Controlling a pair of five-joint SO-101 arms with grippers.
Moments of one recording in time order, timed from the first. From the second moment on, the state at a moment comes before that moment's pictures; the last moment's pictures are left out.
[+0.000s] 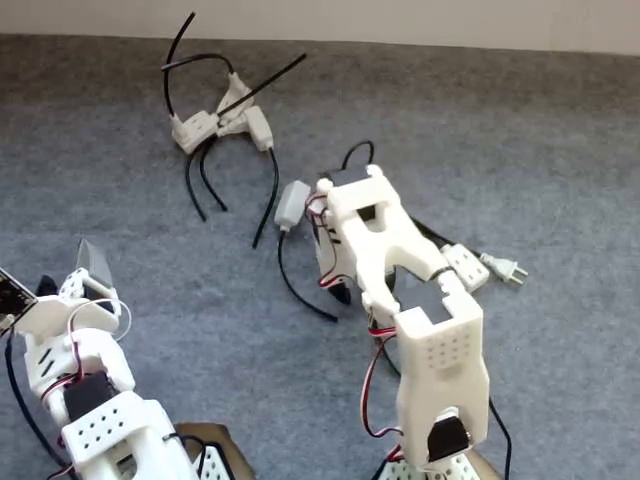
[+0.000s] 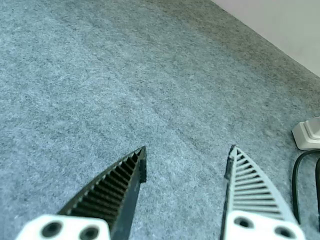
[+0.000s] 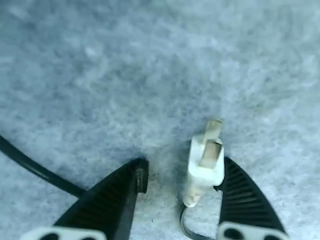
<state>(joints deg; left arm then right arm) -40.3 -80.0 93.1 20.3 18.2 -22.7 32.4 -4.3 82.9 -9.2</state>
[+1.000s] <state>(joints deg) -40.3 -80.0 93.1 20.3 18.2 -19.3 32.4 -5.6 82.9 3.9</state>
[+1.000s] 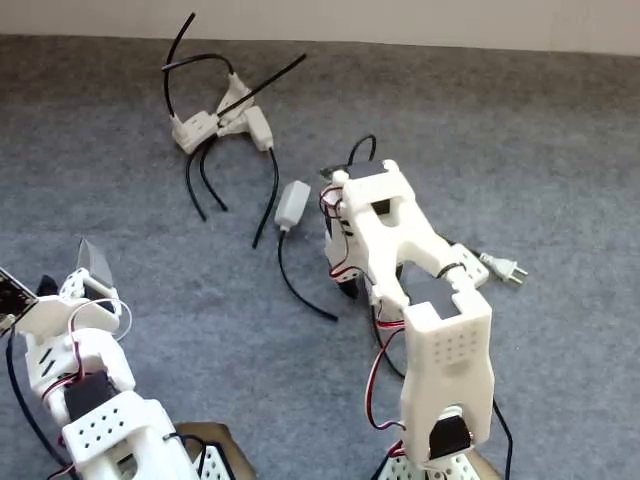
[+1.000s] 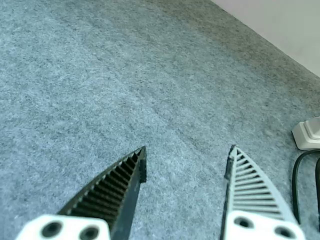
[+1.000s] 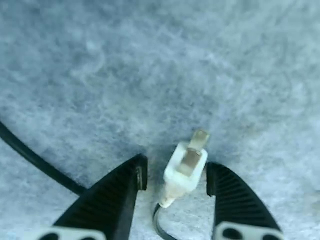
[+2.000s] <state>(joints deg) -40.3 -80.0 93.1 20.3 18.2 -17.6 -2.1 29.8 58.3 6.5</state>
